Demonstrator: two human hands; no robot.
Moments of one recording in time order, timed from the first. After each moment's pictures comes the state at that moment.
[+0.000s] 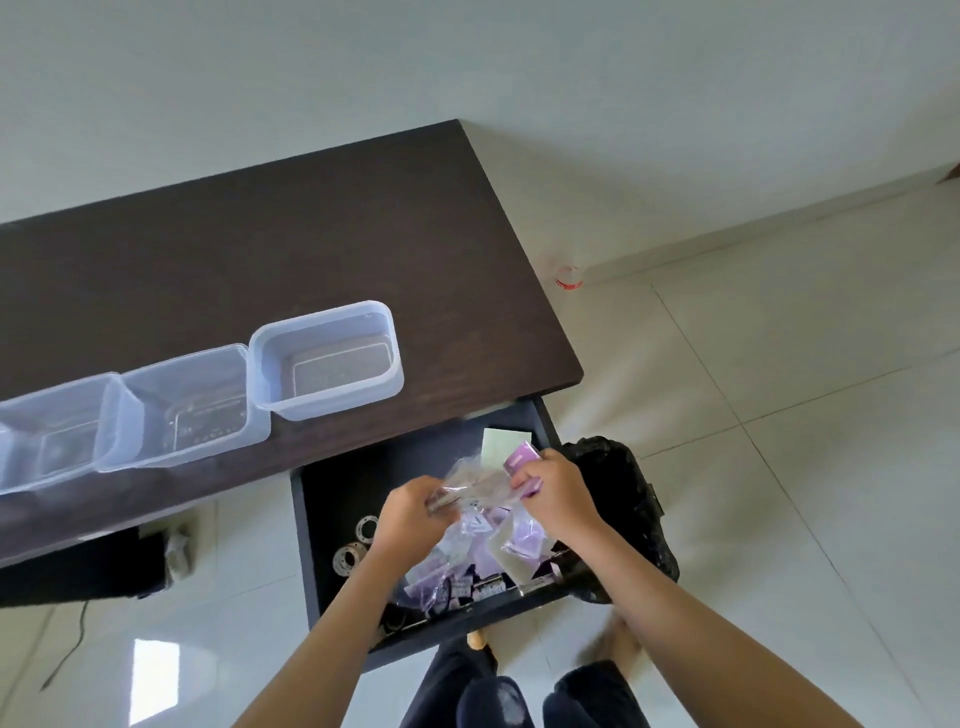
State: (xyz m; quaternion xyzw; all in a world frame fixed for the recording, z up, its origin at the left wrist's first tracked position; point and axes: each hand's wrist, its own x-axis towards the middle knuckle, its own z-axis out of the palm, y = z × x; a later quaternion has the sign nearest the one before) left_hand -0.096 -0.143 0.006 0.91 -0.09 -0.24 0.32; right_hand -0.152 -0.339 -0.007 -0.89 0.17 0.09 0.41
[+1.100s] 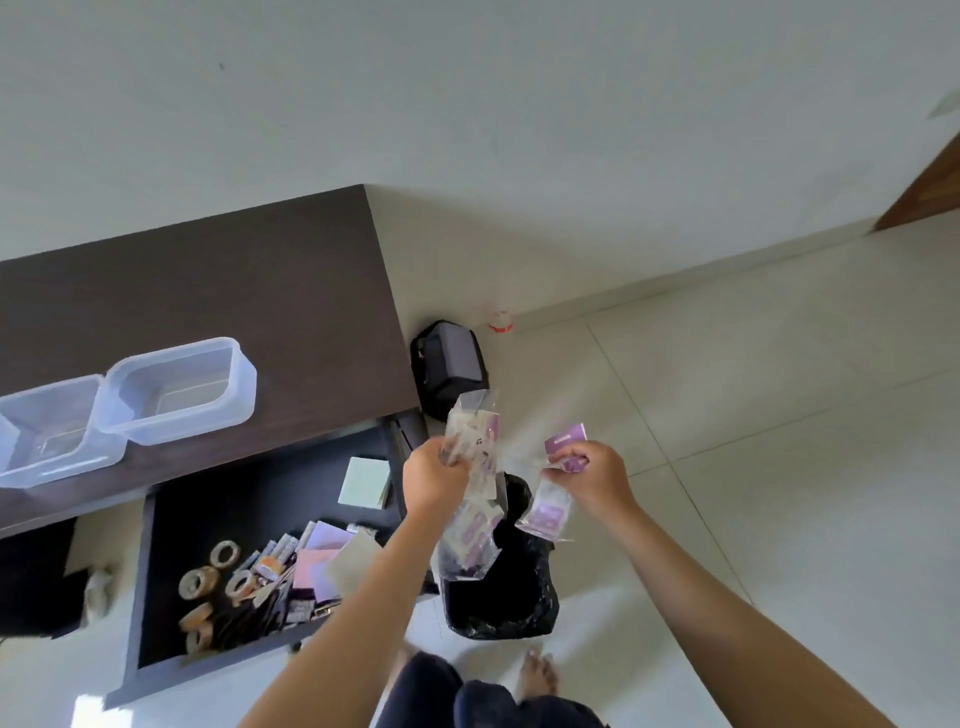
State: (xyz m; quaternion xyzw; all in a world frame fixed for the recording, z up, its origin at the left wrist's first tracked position) left_hand -0.161 -0.411 0.055 0.88 0.05 -0.16 0.44; right_hand -0.235 -0.601 0.022 -0.83 0.25 -0.02 0.50
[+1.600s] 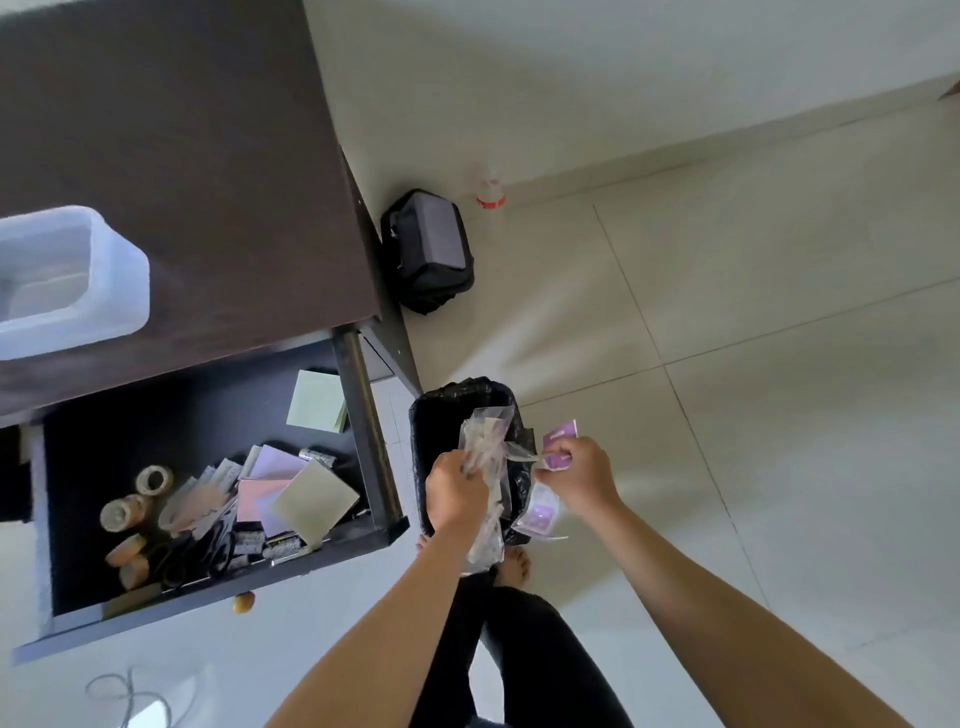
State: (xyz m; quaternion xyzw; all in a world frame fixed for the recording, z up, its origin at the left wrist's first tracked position) left_hand -0.225 -0.437 -0.092 0.88 0.16 -0.26 0.37; right_hand -0.266 -0.597 -0.099 -0.84 0.31 0.15 0.43
